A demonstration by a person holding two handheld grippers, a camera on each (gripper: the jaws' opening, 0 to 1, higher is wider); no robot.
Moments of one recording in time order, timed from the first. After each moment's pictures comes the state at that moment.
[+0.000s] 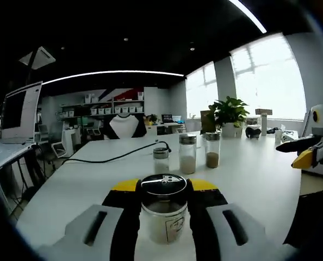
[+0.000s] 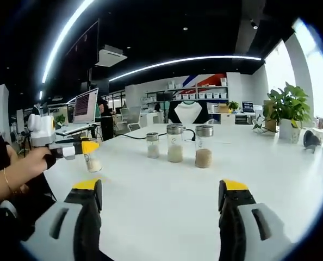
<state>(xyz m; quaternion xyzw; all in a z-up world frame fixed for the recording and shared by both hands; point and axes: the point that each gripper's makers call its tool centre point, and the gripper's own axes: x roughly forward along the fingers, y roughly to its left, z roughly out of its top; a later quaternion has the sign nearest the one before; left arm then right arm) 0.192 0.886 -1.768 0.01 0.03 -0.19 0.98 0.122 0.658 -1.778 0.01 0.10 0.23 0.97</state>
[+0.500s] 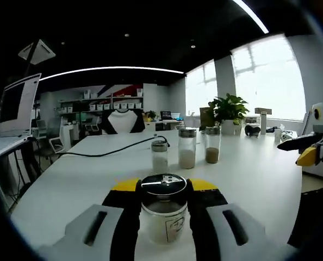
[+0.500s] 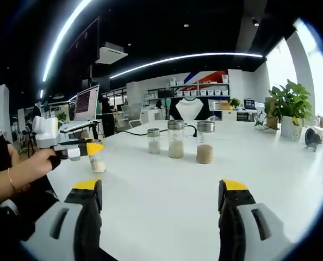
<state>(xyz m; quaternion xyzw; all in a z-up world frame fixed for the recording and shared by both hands) 0.199 0.885 -1.786 0.01 0.05 -0.20 0.98 0.118 0.662 -1.786 0.00 0.12 0.23 0.97</state>
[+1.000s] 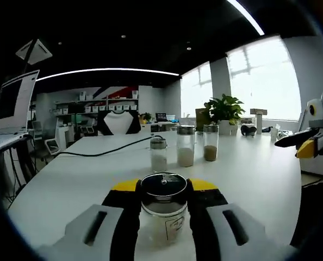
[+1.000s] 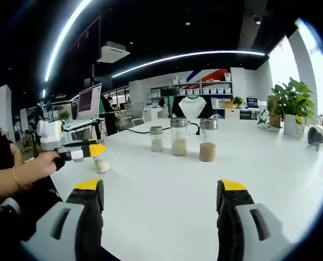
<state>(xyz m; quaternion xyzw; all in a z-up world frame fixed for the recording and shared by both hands) 0.200 0.888 -1.801 0.01 0.04 -0.23 0.97 0.115 0.666 -1.793 0.01 0.12 0.25 0.96</state>
